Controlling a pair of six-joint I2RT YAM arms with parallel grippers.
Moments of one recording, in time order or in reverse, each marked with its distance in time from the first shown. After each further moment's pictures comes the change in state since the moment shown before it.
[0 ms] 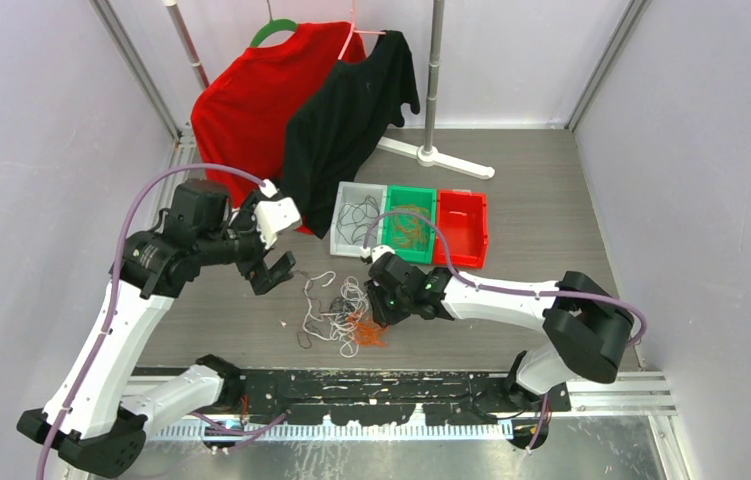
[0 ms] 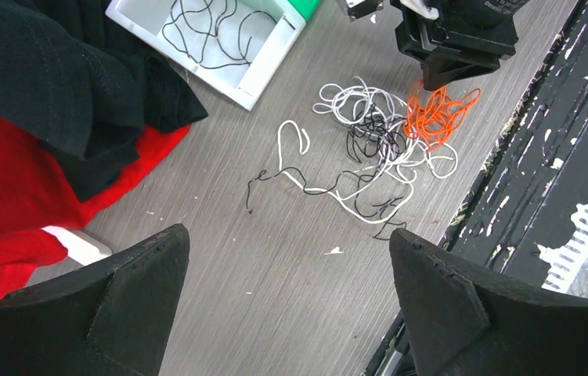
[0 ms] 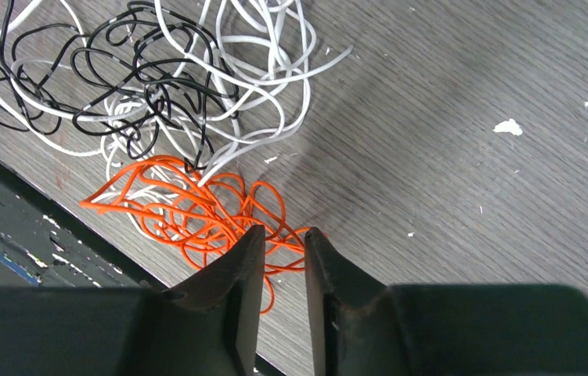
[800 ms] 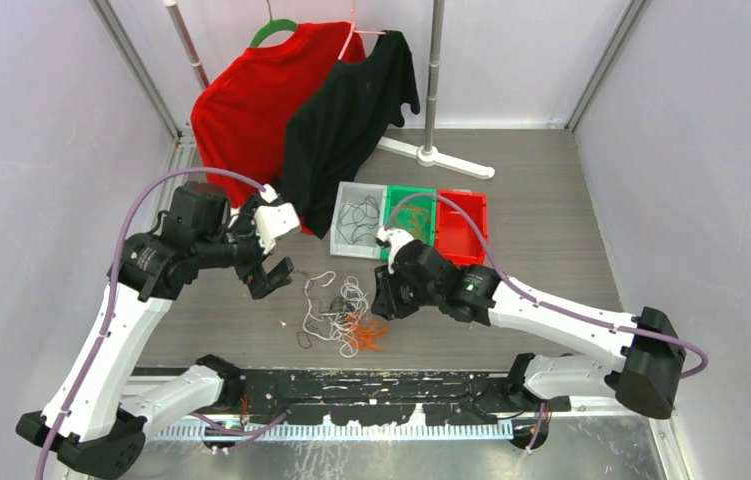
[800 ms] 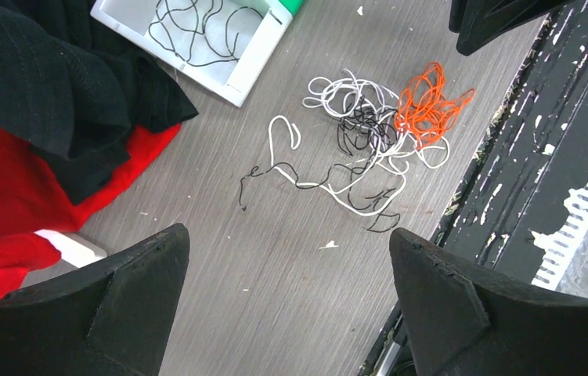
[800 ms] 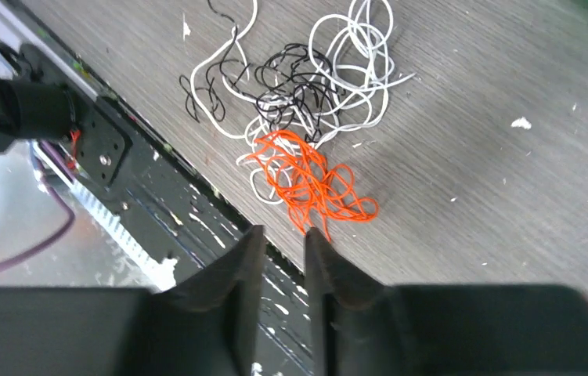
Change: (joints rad) left arm 0.000 -0.014 -0.003 -0.030 0.019 0.030; right arm 0.001 -0.271 0.063 -0.133 -0.085 0.067
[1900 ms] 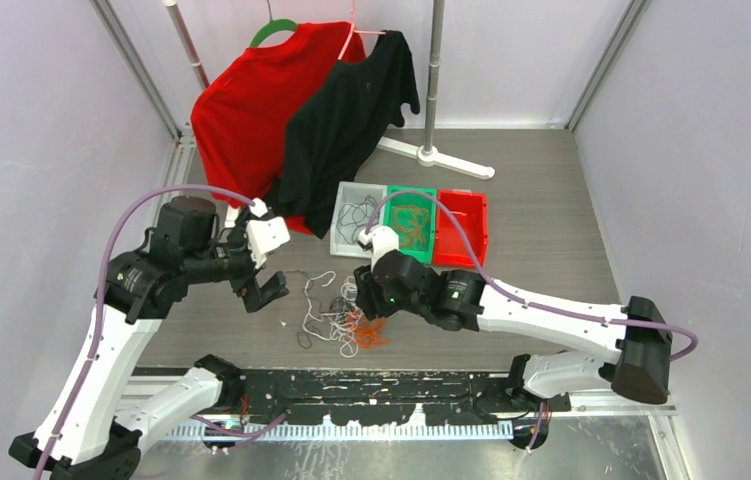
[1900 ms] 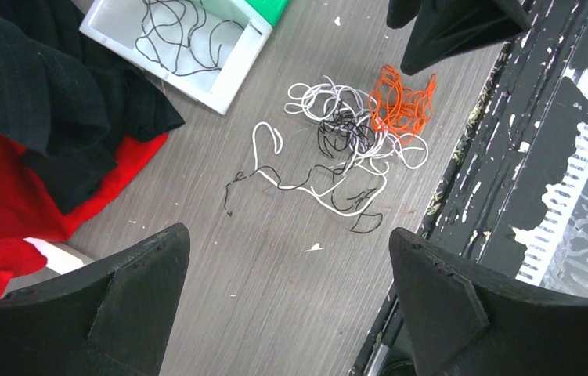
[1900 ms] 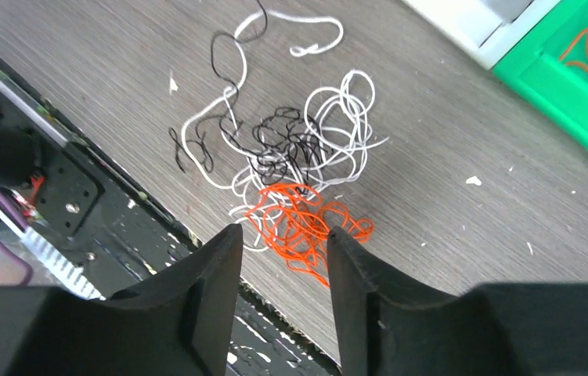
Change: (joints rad) left arm 0.000 -0.095 -0.039 -0.008 0.050 -0.003; right arm 0.150 0.042 0.113 -0.003 0.310 -0.050
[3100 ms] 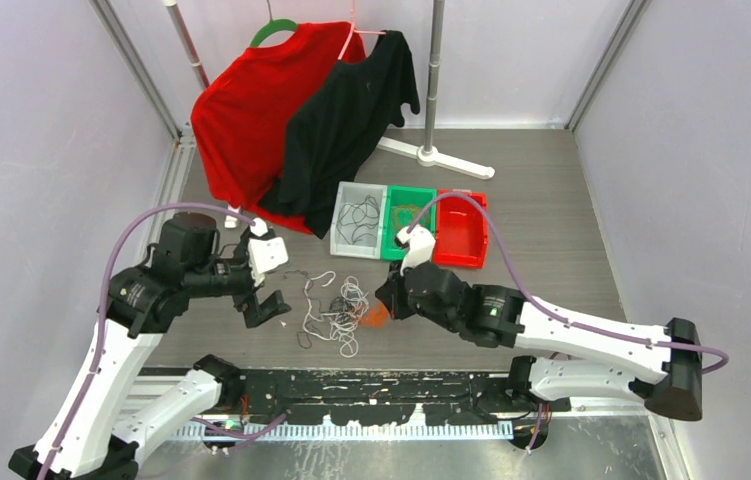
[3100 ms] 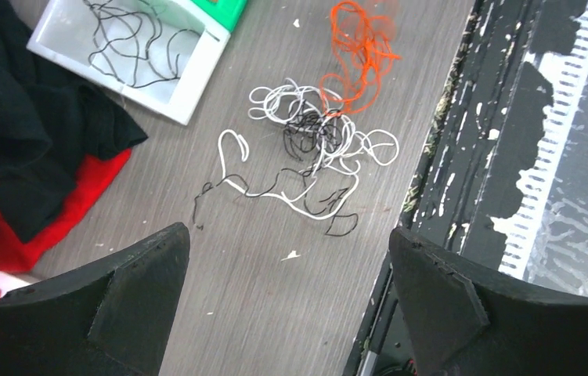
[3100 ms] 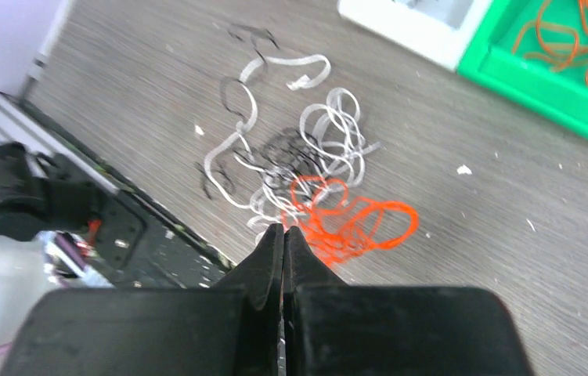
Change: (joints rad) left arm 0.000 -0.077 -0.108 0.007 0.072 0.042; right arm 0.038 -0.196 -0.159 0.069 0.118 0.156
